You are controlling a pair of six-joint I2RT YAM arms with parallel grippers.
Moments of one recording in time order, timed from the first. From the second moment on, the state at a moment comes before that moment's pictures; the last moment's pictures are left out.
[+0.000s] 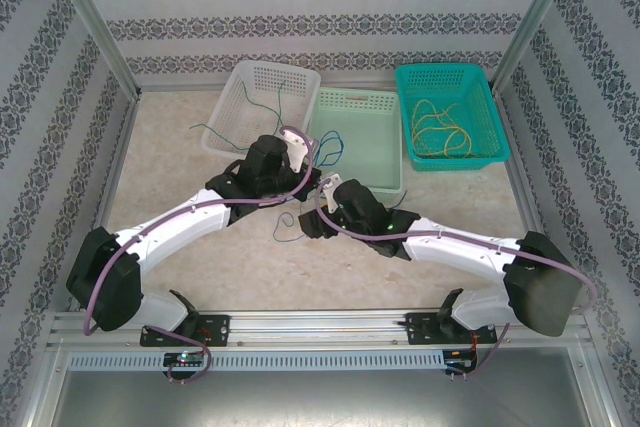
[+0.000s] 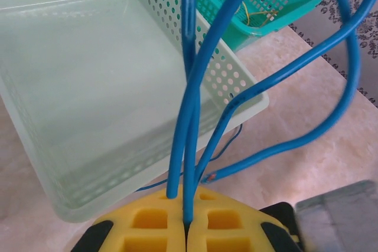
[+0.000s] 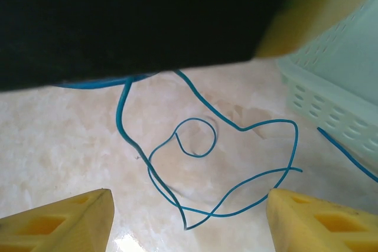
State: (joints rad) left arm -0.64 1.41 1.01 -0.14 0.21 -0.25; right arm 0.90 1.33 0.75 -0.03 -0.02 0.39
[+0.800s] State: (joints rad) left arm -0.55 1.41 1.04 -0.16 0.17 -0.35; right arm 0.92 1.30 0.75 -0.04 0.08 0.45
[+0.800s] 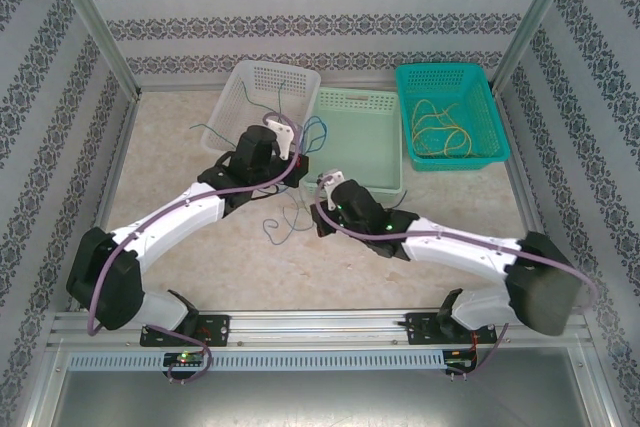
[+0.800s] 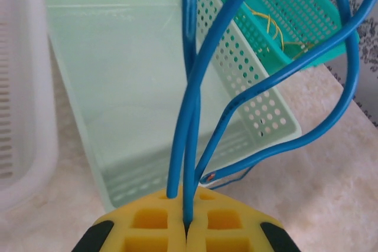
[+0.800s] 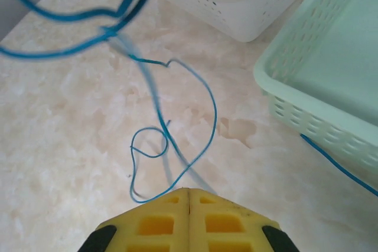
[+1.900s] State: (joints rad) left arm -0.53 1.39 1.04 -0.16 0.27 -0.43; right arm 0.90 1.49 0.85 0.11 0.03 0.25
